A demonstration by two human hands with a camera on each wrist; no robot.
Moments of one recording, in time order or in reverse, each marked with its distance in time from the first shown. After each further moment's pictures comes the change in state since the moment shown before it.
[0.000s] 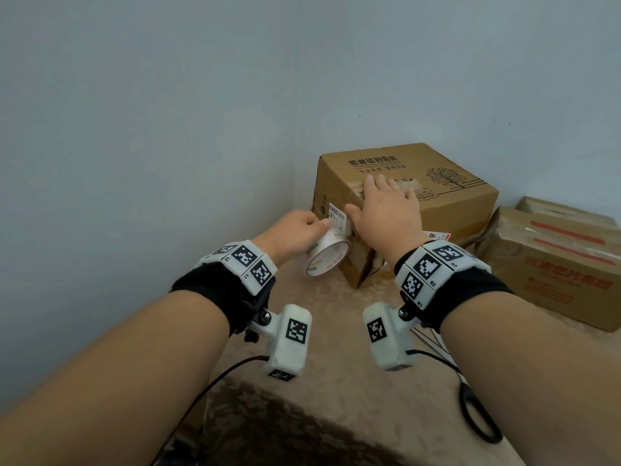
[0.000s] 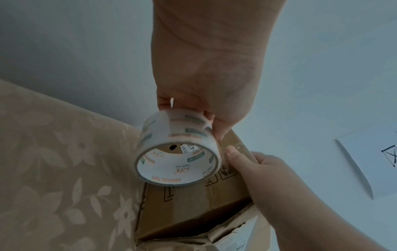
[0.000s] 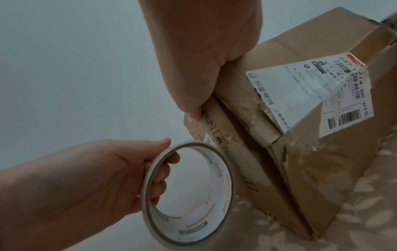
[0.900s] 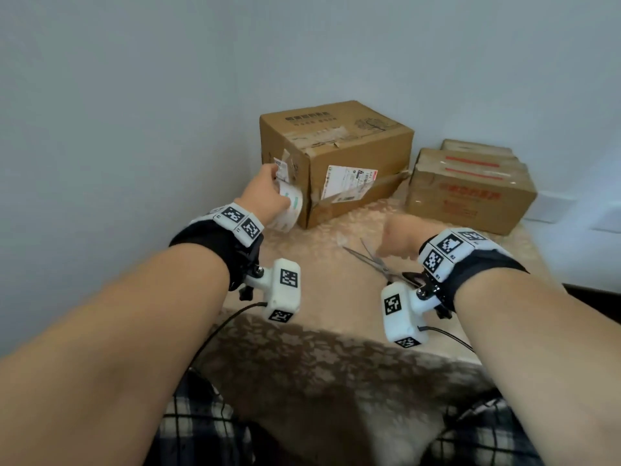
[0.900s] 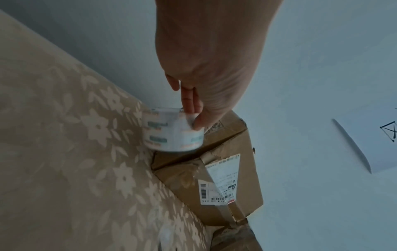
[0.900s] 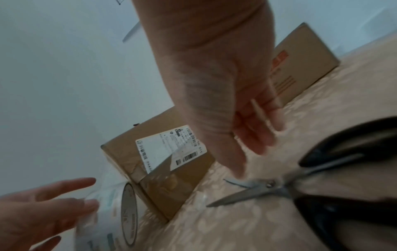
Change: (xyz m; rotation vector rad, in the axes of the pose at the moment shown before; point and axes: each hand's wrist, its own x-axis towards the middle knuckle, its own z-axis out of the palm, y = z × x) left_hand -0.046 0.025 0.047 0.133 0.140 0.056; right_hand -0.134 0.109 -0.004 0.090 -0.559 0.198
